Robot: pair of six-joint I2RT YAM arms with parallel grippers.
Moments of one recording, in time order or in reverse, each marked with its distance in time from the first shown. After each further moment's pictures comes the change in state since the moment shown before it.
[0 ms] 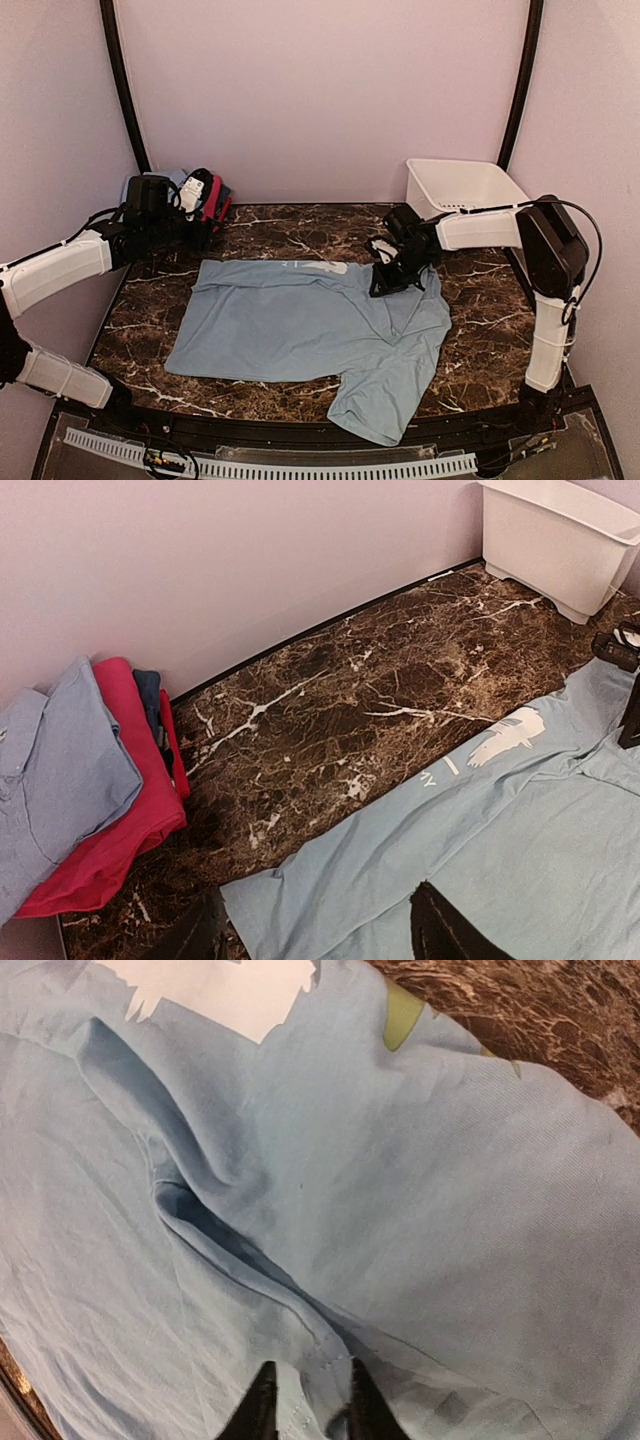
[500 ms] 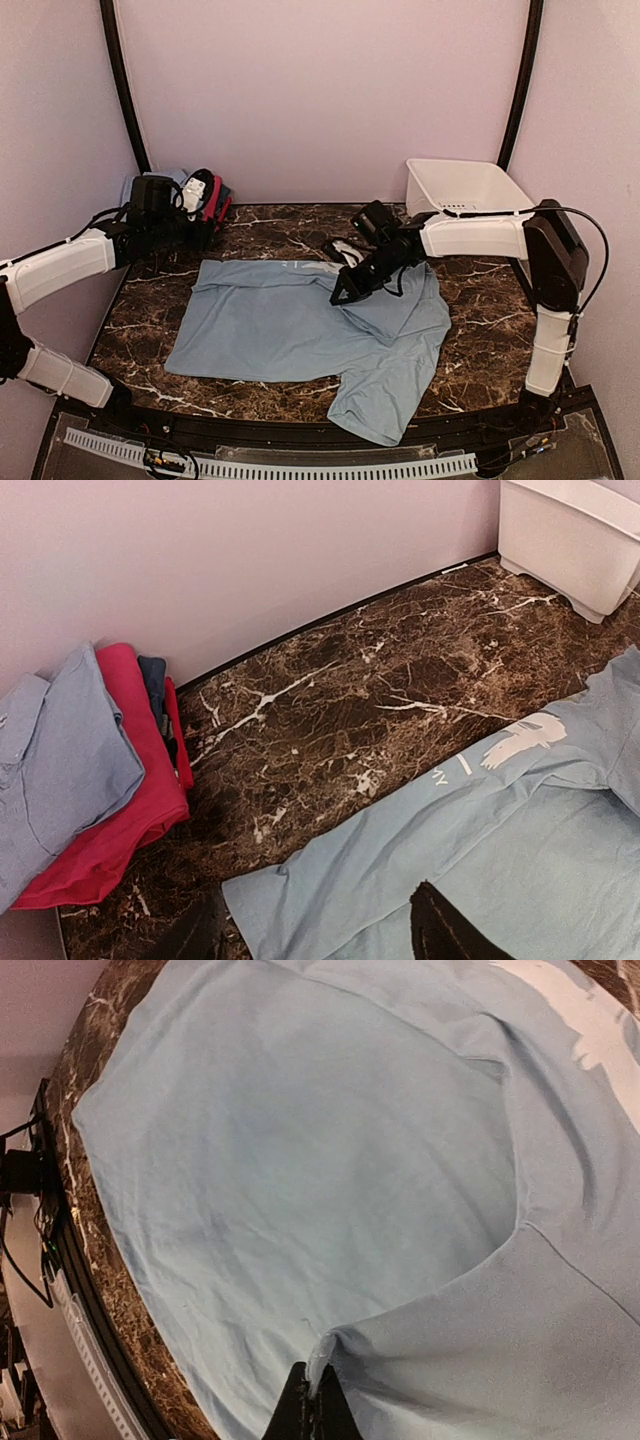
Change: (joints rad) left arm 0.000 0.018 0.003 0.013 -0.032 -0.012; right arm 0.177 -0.046 0.062 0.014 -0.196 0.009
